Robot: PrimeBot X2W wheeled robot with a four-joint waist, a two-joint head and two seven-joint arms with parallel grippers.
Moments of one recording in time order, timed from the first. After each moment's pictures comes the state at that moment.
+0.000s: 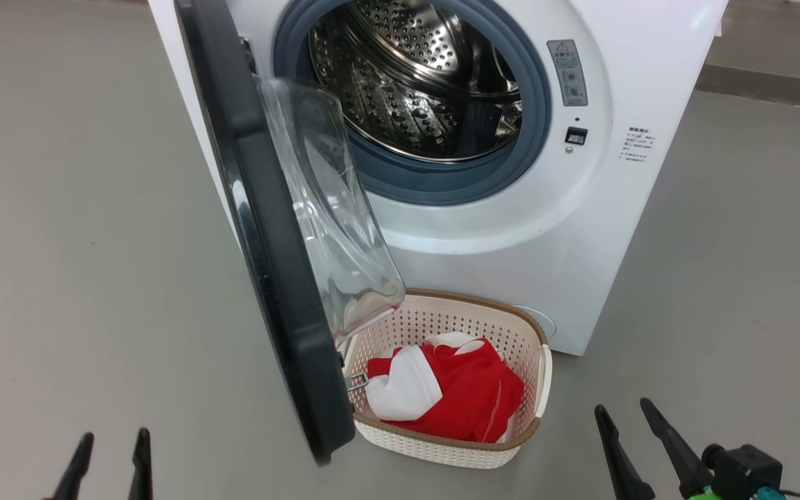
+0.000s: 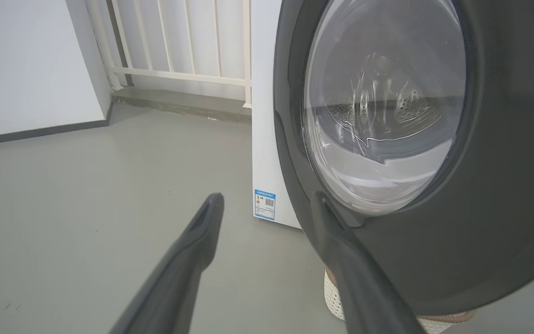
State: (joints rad) left arm 0.06 0.14 0.13 0.23 -0.25 -0.13 -0.25; right arm 0.09 -0.08 0.11 0.27 0.41 0.12 -0.26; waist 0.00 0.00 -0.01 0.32
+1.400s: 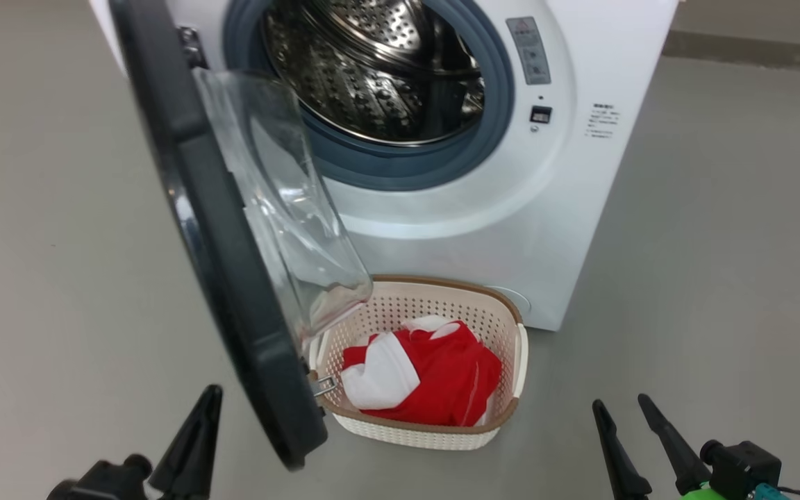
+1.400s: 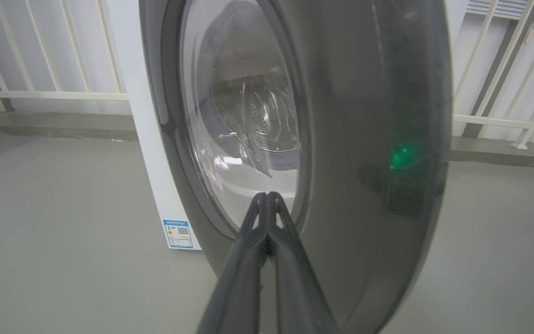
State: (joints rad) left arm 0.00 0.16 -0.08 0.17 -0.27 -0.13 -0.25; right arm 0.09 -0.06 0.10 0.26 0.41 0.12 -0.26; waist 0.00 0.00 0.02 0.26
